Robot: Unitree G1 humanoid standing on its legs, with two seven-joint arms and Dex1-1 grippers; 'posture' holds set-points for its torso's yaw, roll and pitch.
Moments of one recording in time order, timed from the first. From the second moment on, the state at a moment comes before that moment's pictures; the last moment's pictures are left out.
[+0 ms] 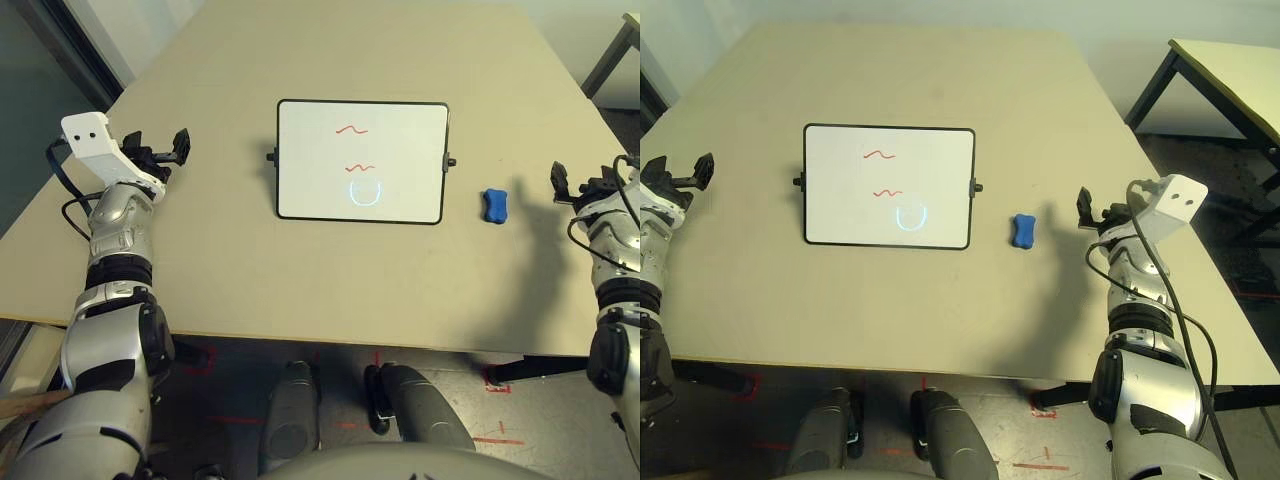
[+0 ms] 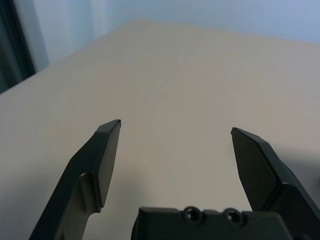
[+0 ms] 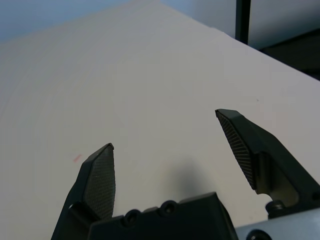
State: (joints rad) left arm -0.78 0.61 0.37 1.04 -0.27 -0.18 -0.38; right arm -0.66 -0.58 -0.36 1.01 0.19 -0.23 0.26
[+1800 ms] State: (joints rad) left arm -0.78 0.49 -0.07 0.13 -0.40 0.68 -0.97; right arm -0.53 -0.35 -0.28 -0.21 0.26 1.28 -0.04
